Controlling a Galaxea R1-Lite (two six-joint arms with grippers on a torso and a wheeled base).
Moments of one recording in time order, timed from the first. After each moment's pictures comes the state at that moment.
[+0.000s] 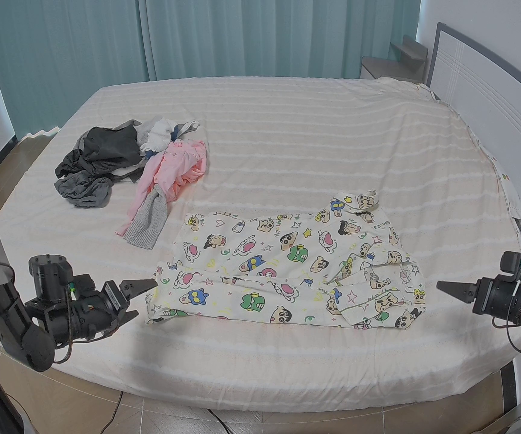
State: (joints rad) left arm -0.04 1.97 -0.29 -1.18 -0.46 -0.84; right arm -0.03 1.47 -0.26 -0.74 0.41 0.28
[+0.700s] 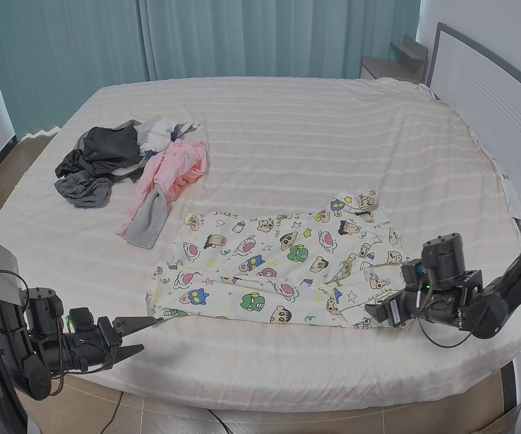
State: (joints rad) left arm 0.03 2.11 -0.02 -1.55 -0.71 -0.86; right arm 0.39 1.93 -0.59 -0.66 -0.16 -0.08
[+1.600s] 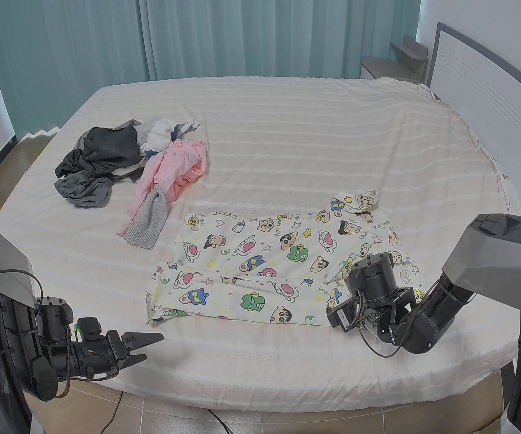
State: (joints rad) left arm 0.03 2.22 -0.02 -1.55 -0.72 -0.71; right arm 0.57 2.25 -0.82 -0.76 -0.43 -0.13
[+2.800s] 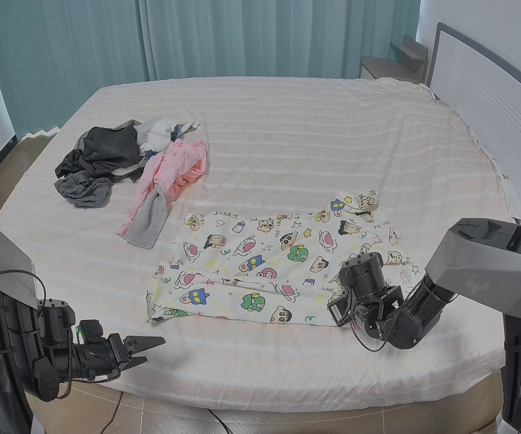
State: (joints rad) left arm 0.02 2.24 -0.02 -1.55 -0.72 -0.67; right arm 0.55 2.34 -0.92 -0.76 -0.46 -0.15
